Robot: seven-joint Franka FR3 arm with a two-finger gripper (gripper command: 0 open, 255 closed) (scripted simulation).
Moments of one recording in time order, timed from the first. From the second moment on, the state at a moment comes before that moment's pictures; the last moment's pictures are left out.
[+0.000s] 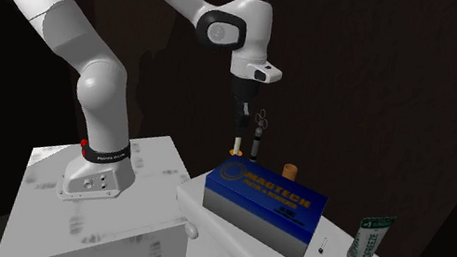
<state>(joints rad) -0.14 -0.54 -0.34 -2.65 -0.20 2.17 0.00</state>
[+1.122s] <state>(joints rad) -0.13 -0.61 -0.30 -2.47 -0.18 1.92 0.00</state>
